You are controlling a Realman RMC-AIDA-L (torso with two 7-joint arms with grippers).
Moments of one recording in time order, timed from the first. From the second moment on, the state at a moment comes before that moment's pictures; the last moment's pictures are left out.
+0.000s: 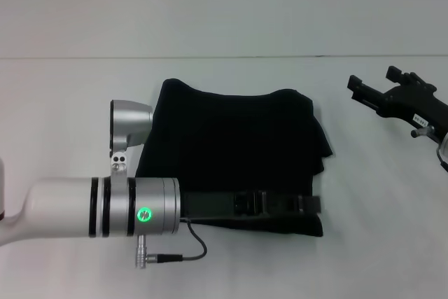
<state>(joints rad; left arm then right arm) -0.73 -2.17 0.85 0.28 1.87 1.41 -1.98 0.64 2.09 -0.41 -0.23 -1.57 -0.98 0.89</state>
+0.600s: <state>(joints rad) -0.59 -2.13 0.78 0.47 1.84 1.58 -1.78 0.57 2.10 -0.67 -0.22 -1.59 -1.25 0.78</state>
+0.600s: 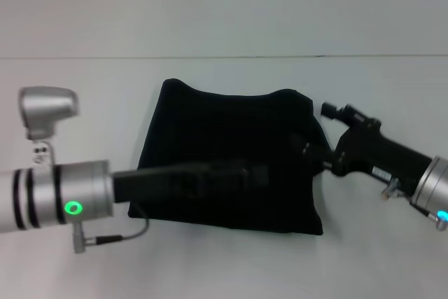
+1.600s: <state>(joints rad) -0.57 -2.06 0.55 0.44 1.86 1.30 -1.95 0.51 2.09 -0.75 -0.19 -1.58 -1.13 0.78</state>
